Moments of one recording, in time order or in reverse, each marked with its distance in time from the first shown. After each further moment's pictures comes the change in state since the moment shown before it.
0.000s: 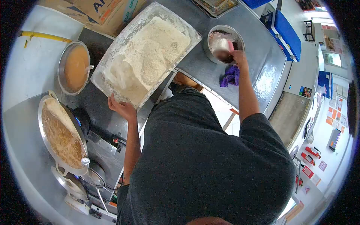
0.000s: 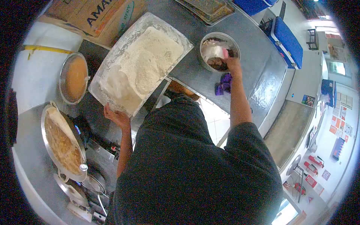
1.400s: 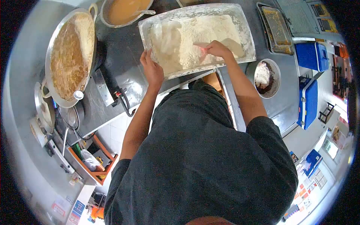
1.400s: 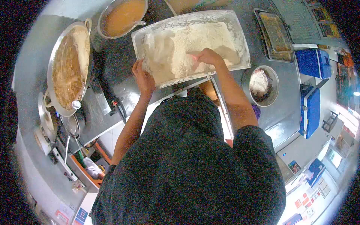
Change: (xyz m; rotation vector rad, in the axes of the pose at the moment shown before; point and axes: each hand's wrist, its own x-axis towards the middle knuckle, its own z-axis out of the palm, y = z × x) left_hand 0.003 0.014 -0.007 -0.052 0.094 -0.154; right_hand 0.071 -0.393 -0.061 0.449 -0.598 -0.725
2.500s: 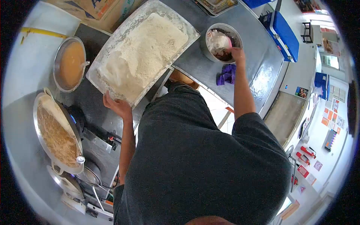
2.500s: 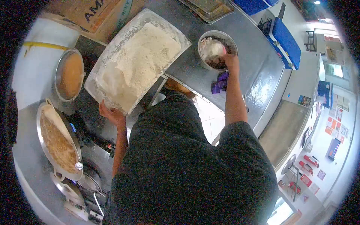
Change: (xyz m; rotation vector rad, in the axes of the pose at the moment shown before) left_hand 0.000 -0.007 0.004 0.102 -0.115 0.116; right_hand -0.308 0.319 0.033 -0.086 1.025 0.736
